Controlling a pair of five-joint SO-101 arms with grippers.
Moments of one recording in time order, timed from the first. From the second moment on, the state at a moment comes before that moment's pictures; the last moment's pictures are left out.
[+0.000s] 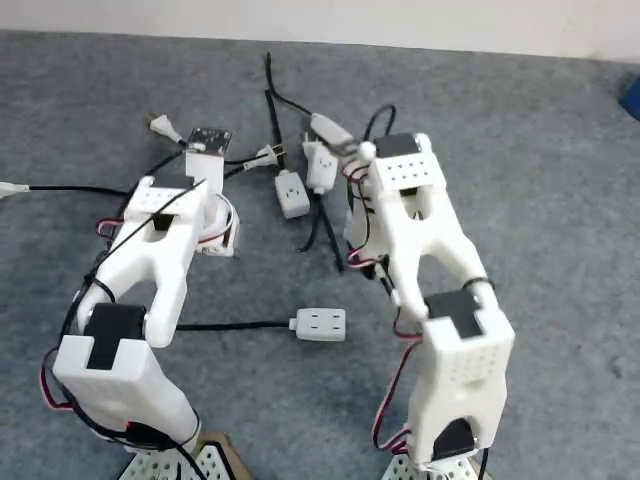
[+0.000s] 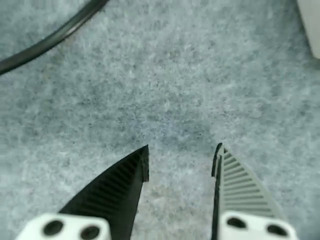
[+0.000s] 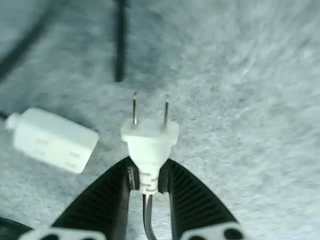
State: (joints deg) left arm -3.8 10.3 18.1 60.6 0.9; right arm -20.2 20.7 -13.4 95.6 18.8
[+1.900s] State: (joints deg) left arm -4.4 -58.1 55.8 42.9 -7.5; right arm -37.8 -21.2 39.5 46.7 11.3
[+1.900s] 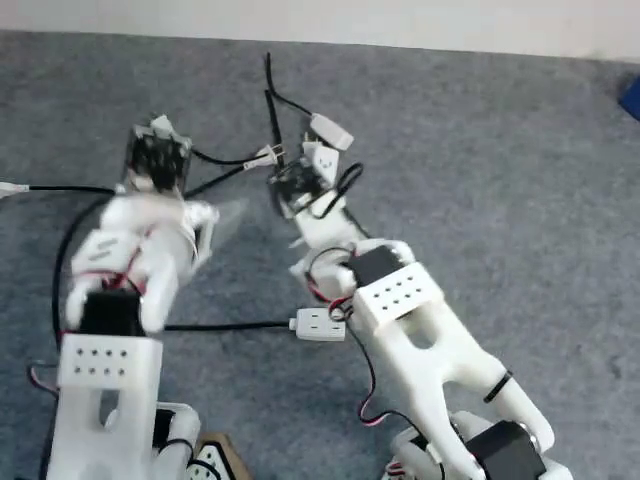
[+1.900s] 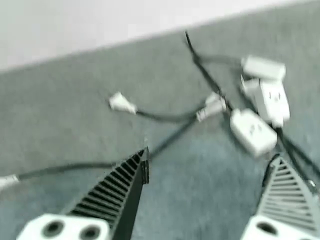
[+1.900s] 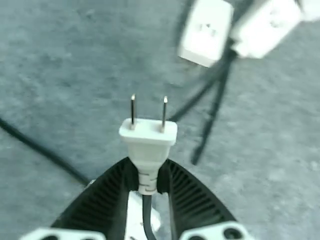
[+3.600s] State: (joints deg) left arm 0.9 -64.7 75.6 37.4 -8.0; right arm -46.6 -30.2 38.7 56.2 5.9
